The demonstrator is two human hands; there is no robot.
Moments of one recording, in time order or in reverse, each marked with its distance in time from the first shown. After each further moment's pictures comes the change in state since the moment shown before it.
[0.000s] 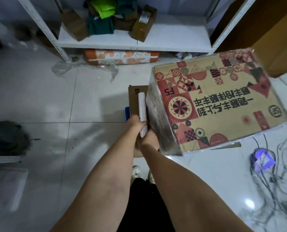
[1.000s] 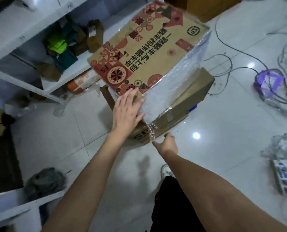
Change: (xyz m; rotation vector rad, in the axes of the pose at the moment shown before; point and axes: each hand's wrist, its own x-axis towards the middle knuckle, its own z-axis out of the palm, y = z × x) left_hand -0.207 0.017 0.063 1.016 0.544 1.262; right_hand -0.084 0.231 0.003 0.465 0.031 0.120
